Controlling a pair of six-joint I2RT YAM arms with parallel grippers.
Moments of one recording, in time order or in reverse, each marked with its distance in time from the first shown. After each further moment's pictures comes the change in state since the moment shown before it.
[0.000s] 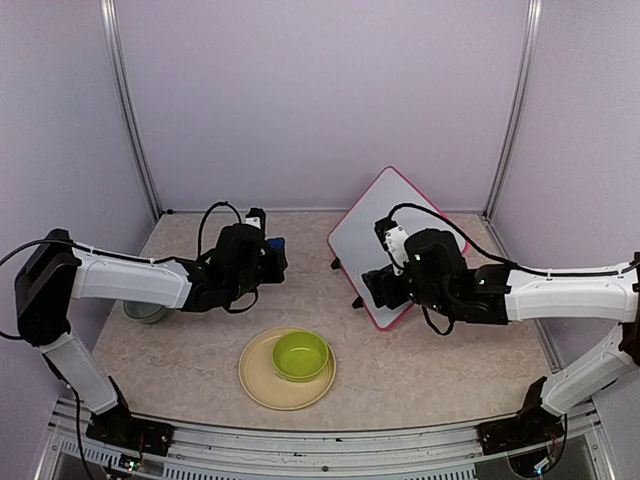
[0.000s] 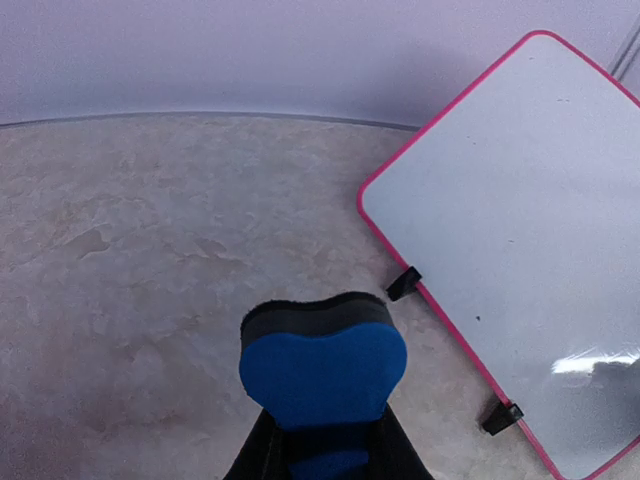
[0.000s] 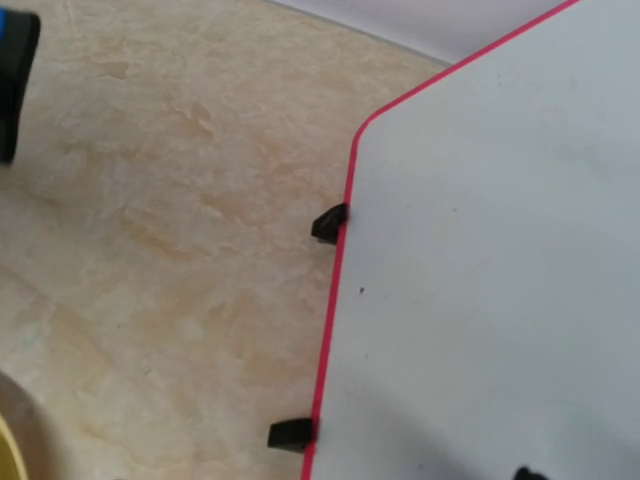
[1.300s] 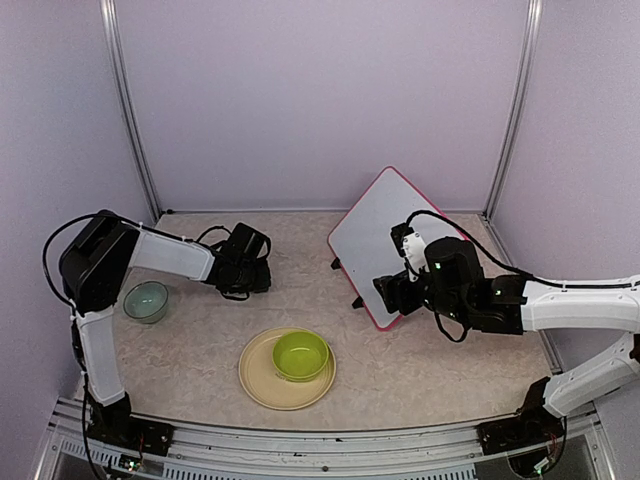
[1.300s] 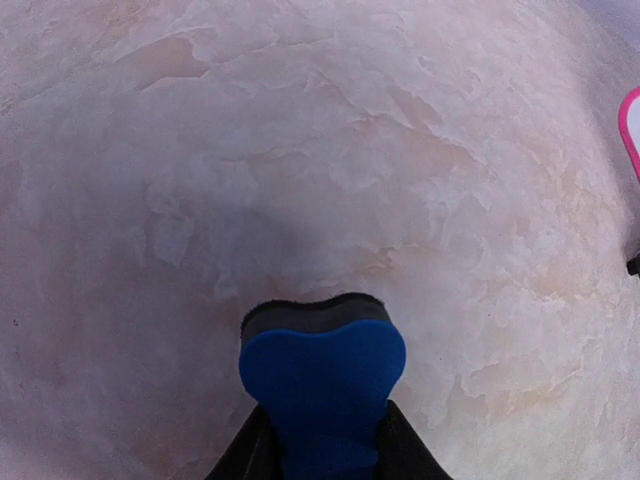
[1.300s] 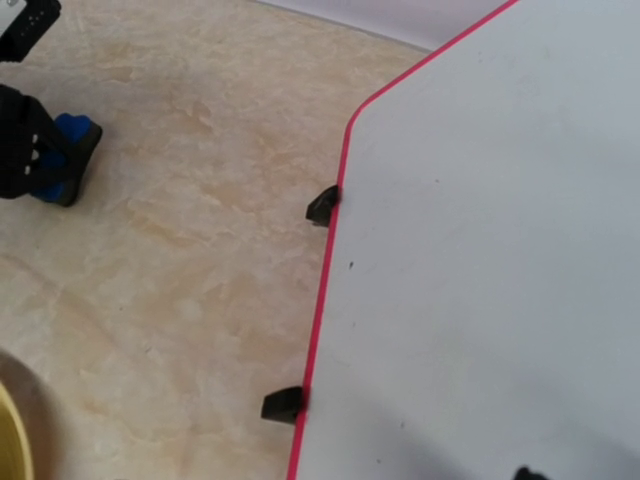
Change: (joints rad) left arm 0.256 0.323 0.224 -0.347 0.191 -0.149; right arm -0.041 -0.113 -0.125 0.051 -0.052 0.018
